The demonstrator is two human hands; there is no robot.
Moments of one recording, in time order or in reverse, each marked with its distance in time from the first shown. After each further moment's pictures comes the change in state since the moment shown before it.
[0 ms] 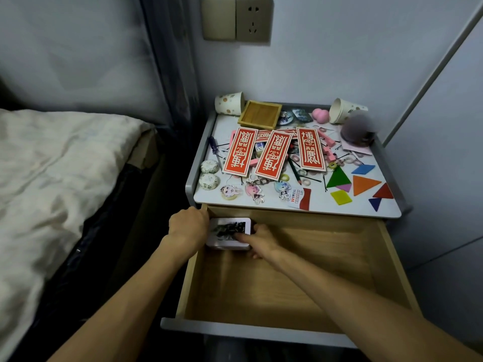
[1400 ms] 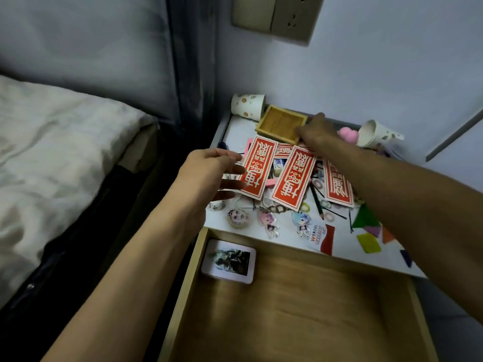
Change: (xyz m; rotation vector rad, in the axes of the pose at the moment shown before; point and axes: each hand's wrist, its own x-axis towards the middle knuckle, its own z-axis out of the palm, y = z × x) left_hand 0.012 -0.018 -0.128 -1.856 0.030 -0.114; right_hand 0.149 -0.211 -0.163 -0.531 0.564 -0.159
